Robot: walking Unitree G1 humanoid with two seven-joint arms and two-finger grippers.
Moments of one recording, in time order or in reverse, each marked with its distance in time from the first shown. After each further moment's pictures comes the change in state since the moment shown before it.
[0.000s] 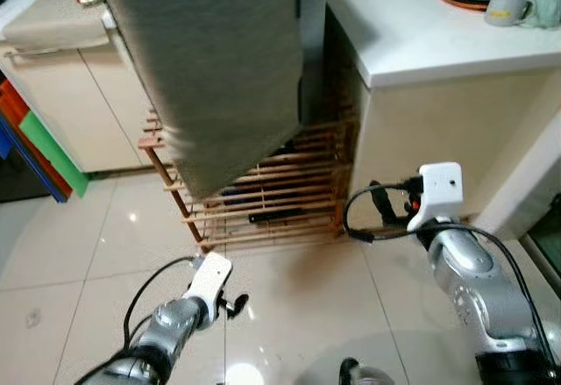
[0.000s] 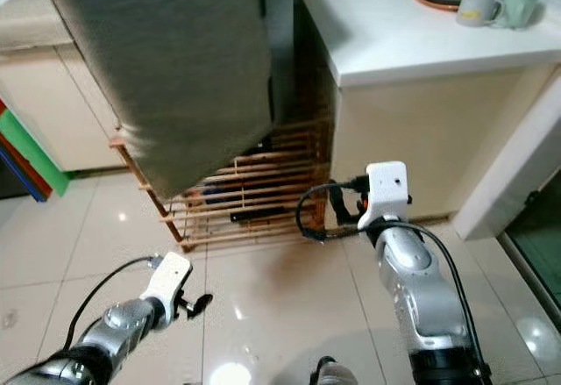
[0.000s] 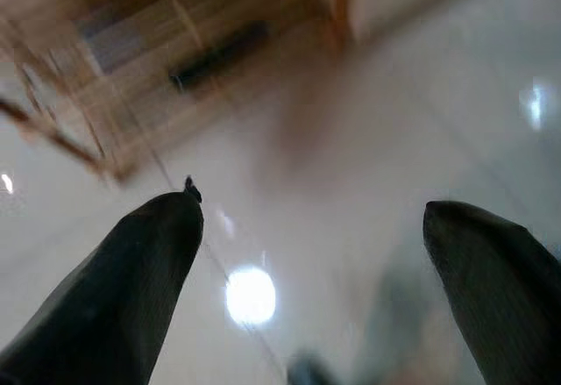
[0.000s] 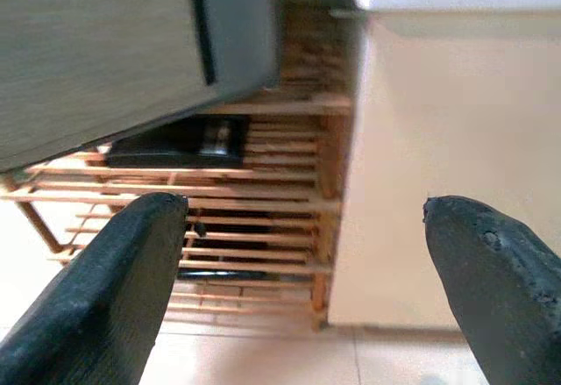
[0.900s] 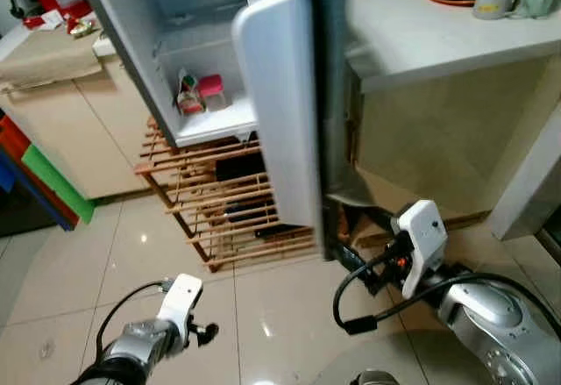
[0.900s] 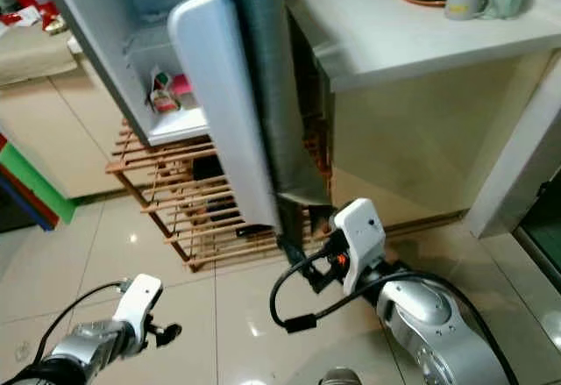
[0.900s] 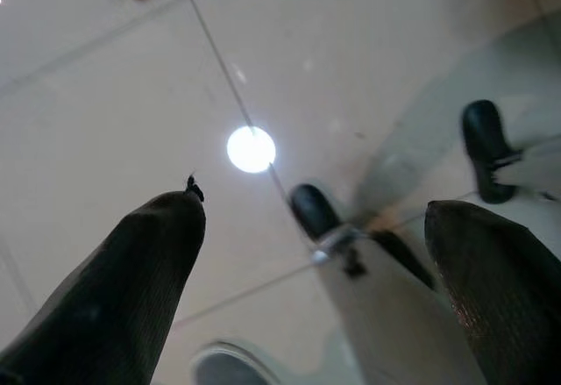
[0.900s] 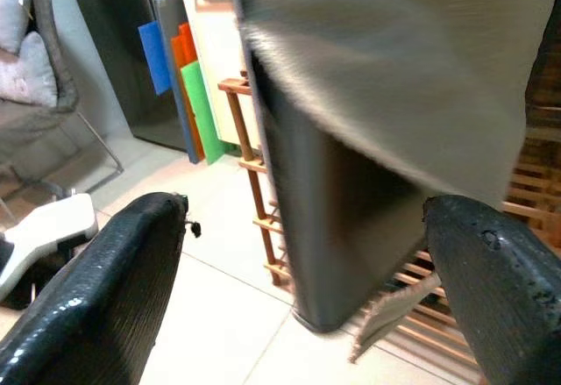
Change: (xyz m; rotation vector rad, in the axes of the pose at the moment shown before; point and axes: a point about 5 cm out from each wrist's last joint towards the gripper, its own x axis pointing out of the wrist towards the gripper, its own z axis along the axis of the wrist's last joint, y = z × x) left arm -0.036 0.006 -0.079 -0.254 0.447 0.046; right arm -0.065 0.041 0.002 -0.028 0.023 0.572
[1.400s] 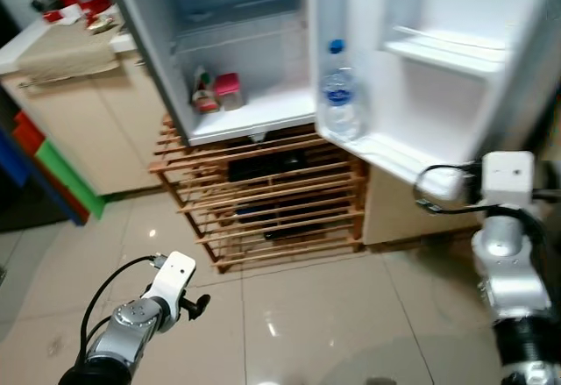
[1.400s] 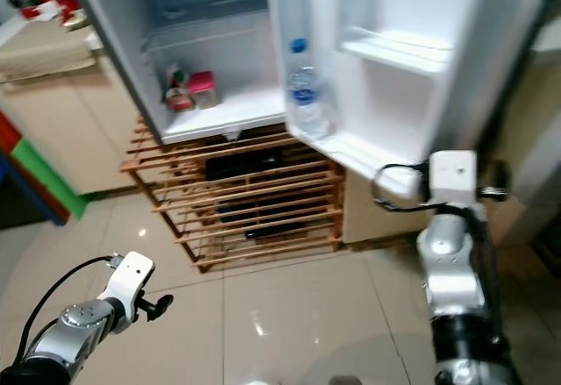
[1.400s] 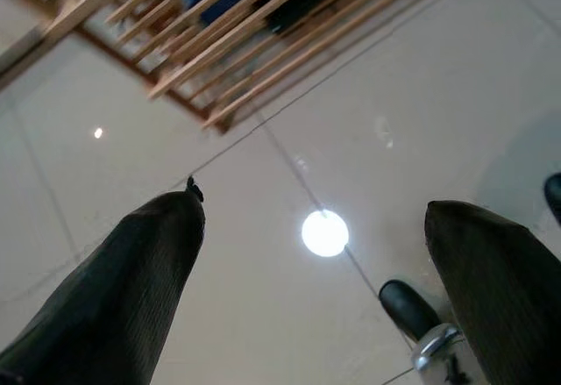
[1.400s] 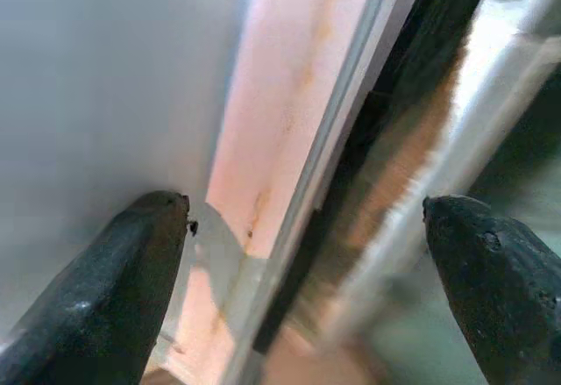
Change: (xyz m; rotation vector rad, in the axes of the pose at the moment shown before) left arm -0.021 0.018 0.042 0.229 -0.221 0.095; right arm 0.009 -0.111 -0.006 -0.288 -0.026 -0.970
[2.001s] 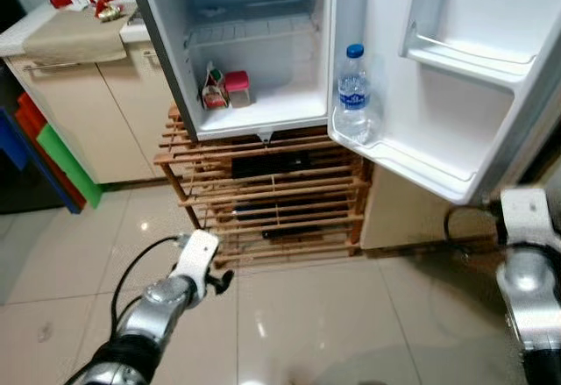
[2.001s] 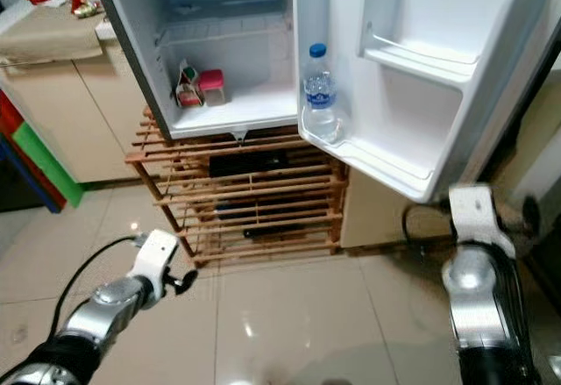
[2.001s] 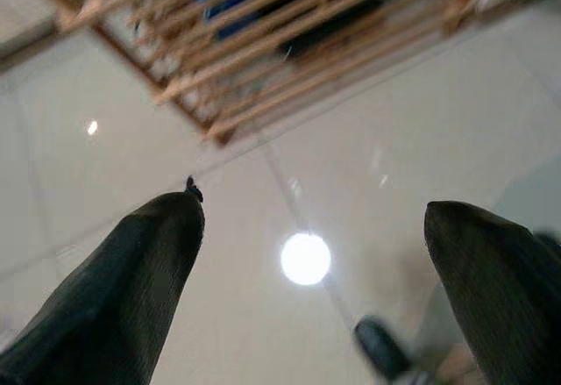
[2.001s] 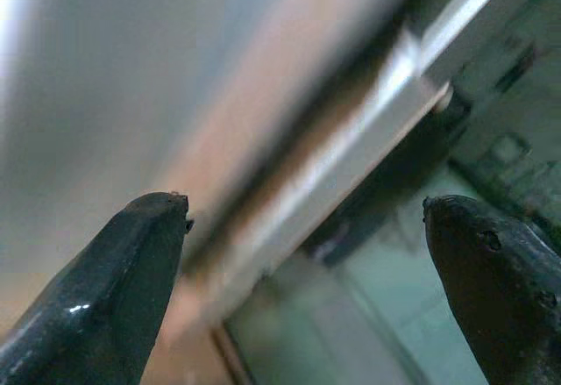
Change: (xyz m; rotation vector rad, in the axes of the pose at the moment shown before) left arm 0.009 -0.011 0.021 -0.047 -0.044 0.022; right arm 0.016 -0.065 -0.022 -0.346 0.098 -0.403
